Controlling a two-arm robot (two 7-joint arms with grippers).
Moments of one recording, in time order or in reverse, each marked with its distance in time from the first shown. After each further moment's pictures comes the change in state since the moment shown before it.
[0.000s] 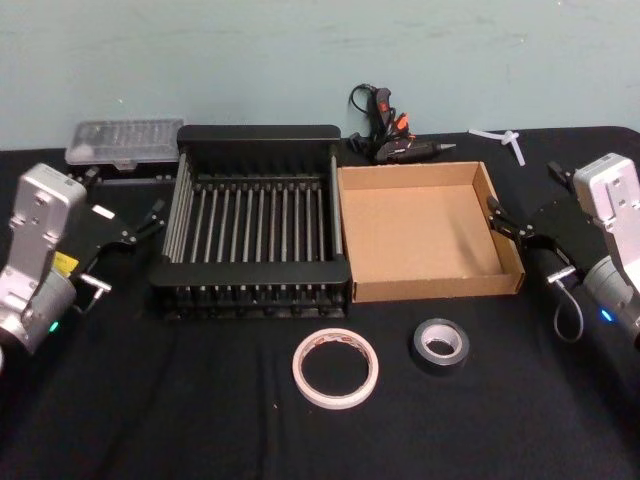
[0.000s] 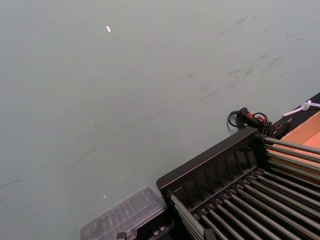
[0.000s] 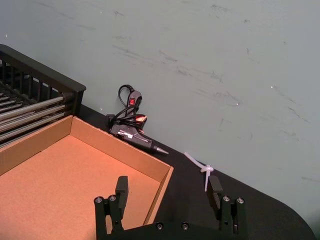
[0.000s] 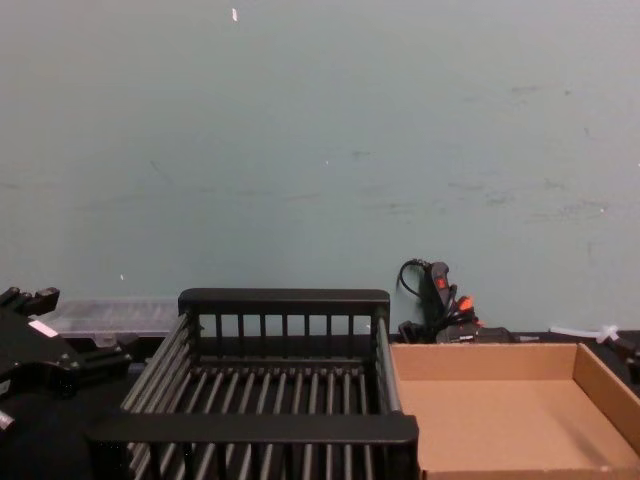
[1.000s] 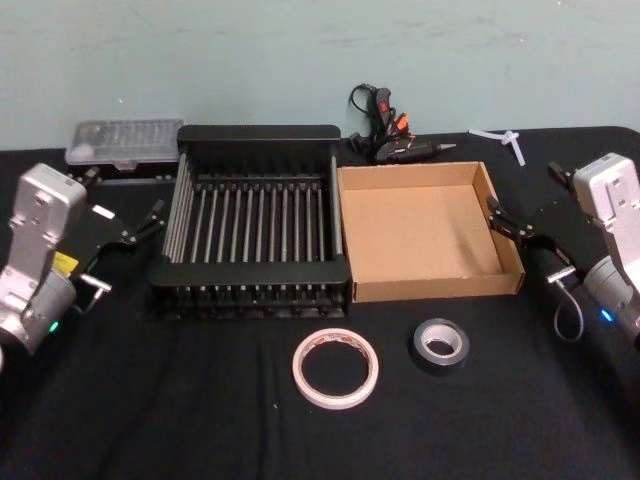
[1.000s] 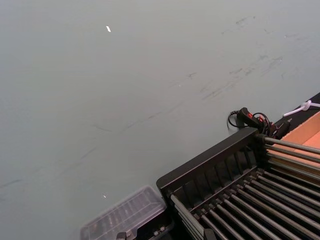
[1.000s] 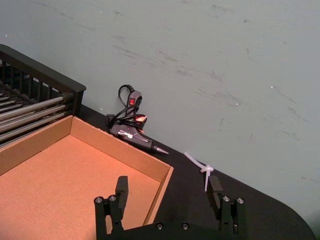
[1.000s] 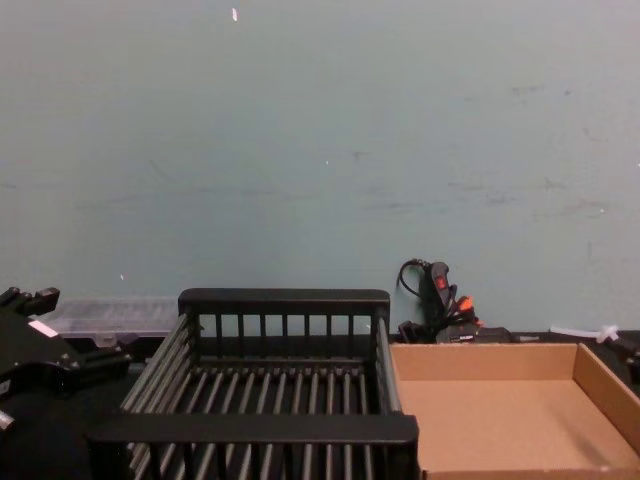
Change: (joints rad) left arm 0.000 0.000 0.000 0.000 0.000 0.000 0.000; right arm 0.000 0.000 0.000 0.000 0.000 0.000 0.000
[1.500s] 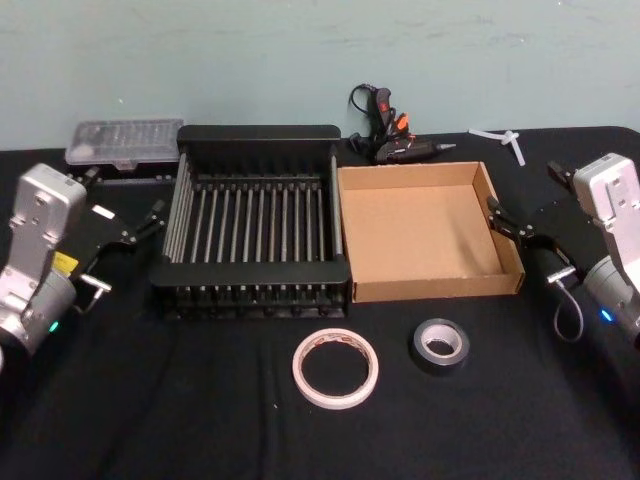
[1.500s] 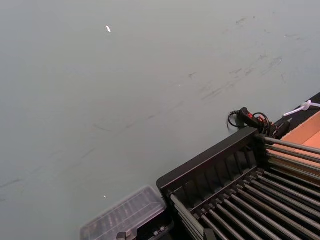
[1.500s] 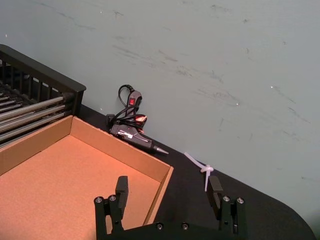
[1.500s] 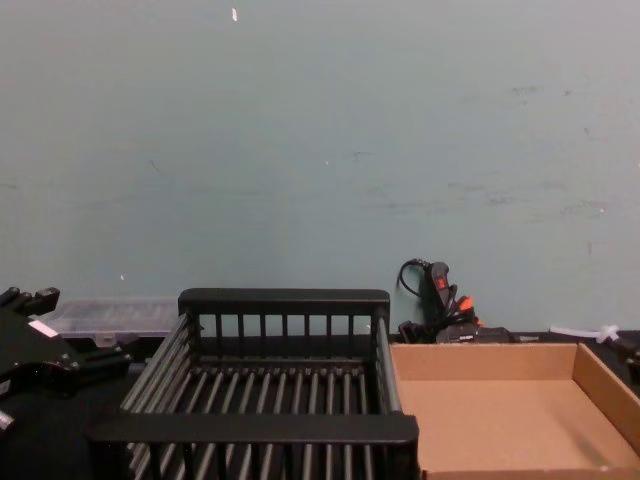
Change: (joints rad) left arm 0.000 0.000 0.000 0.000 0.000 0.000 0.000; right arm 0.000 0.000 0.000 0.000 0.000 0.000 0.000
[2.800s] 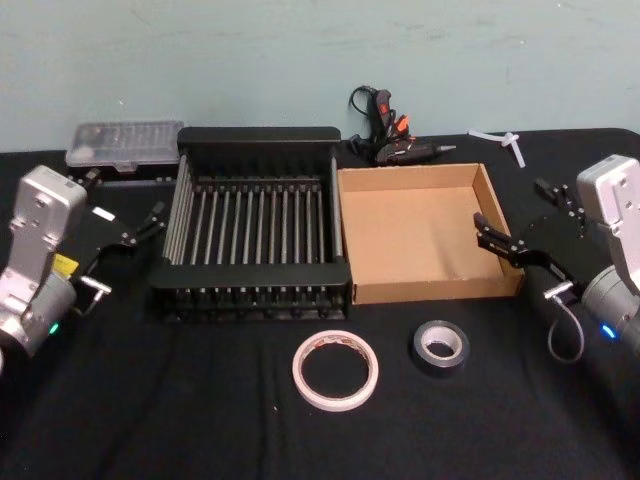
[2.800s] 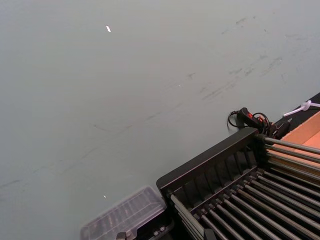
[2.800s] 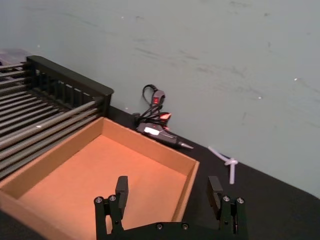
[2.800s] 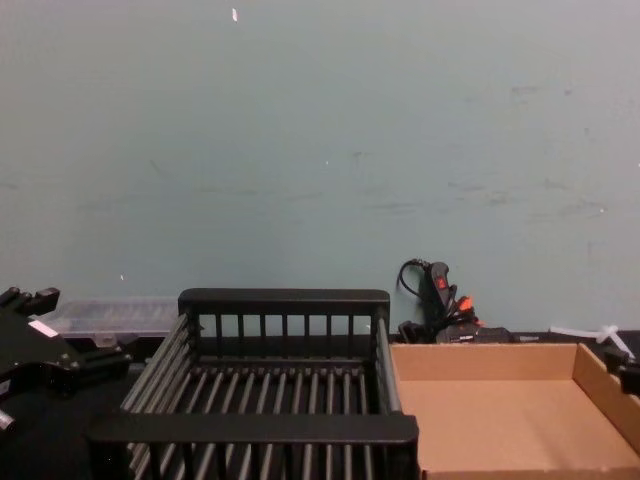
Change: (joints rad) left arm 0.000 0.000 0.000 0.000 0.000 0.000 0.000; right arm -0.100 0.005 0.075 -0.158 0.051 0.122 0.074
